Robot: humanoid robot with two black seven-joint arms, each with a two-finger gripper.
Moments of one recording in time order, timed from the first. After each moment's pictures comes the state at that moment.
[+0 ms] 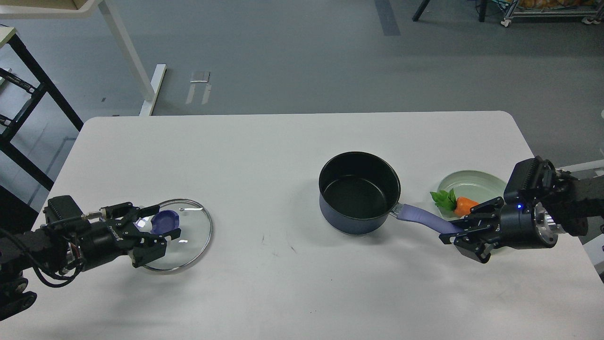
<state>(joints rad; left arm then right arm) -0.62 0.88 -0.02 -1.12 1.80 0.44 -0.49 0.97 -1.02 -0.03 1.47 -1.98 0.23 0.49</state>
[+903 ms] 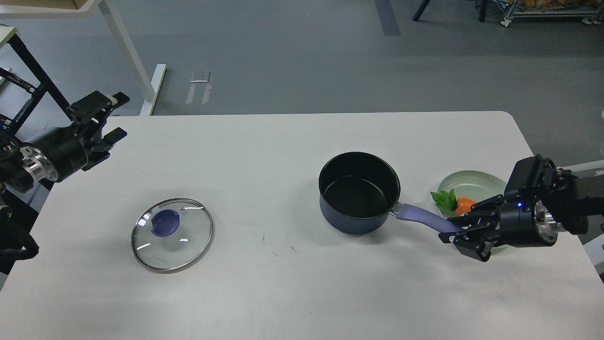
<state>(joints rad) -0.85 0.97 -0.09 -1.16 0.31 -0.14 -0.49 0.98 -1.02 -0.03 1.48 -1.98 0.22 0.49</state>
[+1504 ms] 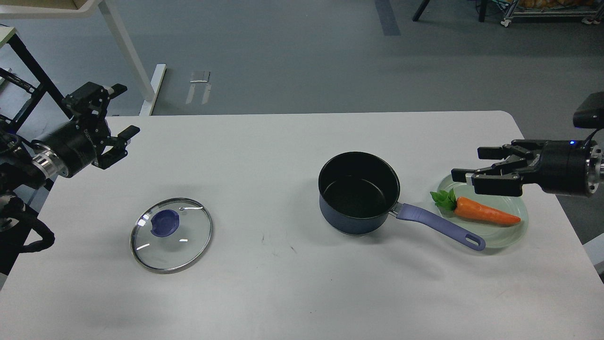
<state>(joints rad) -0.85 0.90 -0.11 -1.08 0.01 -0.30 -0.49 1.17 -1.22 0.02 1.56 -1.41 0.19 0.49</state>
